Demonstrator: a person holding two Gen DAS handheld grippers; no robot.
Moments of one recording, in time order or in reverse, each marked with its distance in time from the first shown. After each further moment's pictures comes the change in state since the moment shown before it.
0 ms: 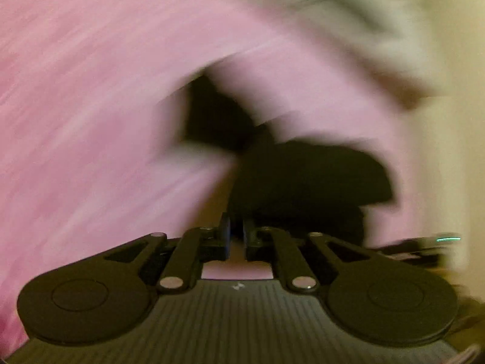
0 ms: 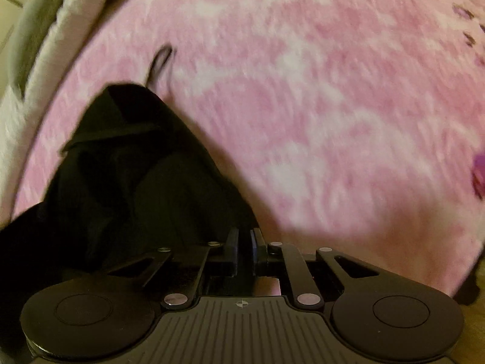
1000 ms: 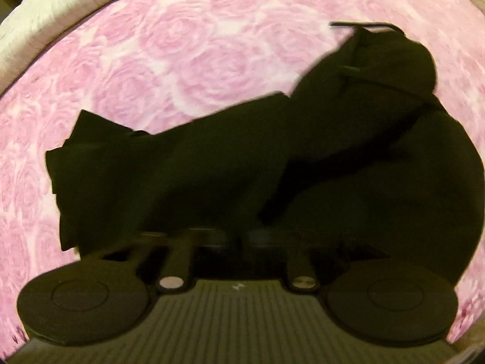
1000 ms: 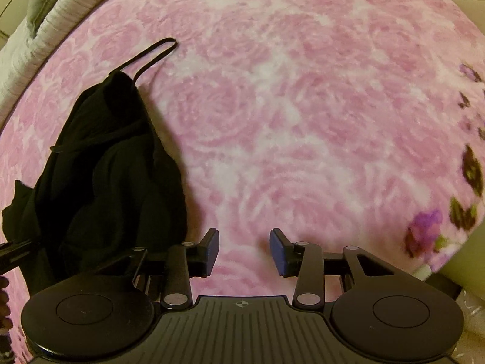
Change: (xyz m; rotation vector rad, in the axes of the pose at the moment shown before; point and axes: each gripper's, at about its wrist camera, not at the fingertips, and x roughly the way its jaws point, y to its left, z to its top) left arm 0.201 -0.286 -0.014 0.637 -0.011 0.424; right arm -0.026 -0.034 0.021 -0.294 0.040 -0.045
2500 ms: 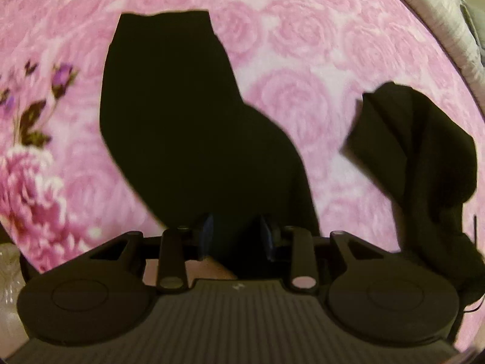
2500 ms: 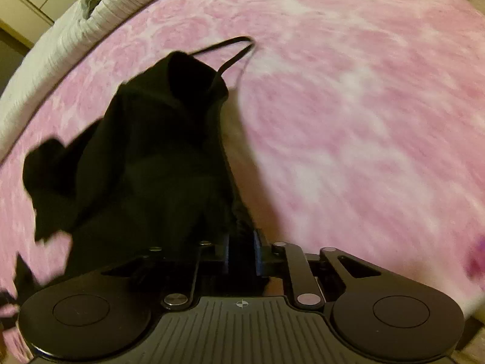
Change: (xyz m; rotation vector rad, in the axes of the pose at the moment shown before) left arm -0.055 0.292 -0.217 -1.029 0.136 -0.074; right arm 0.006 0.039 -0.037 -0.109 -0.071 0.075
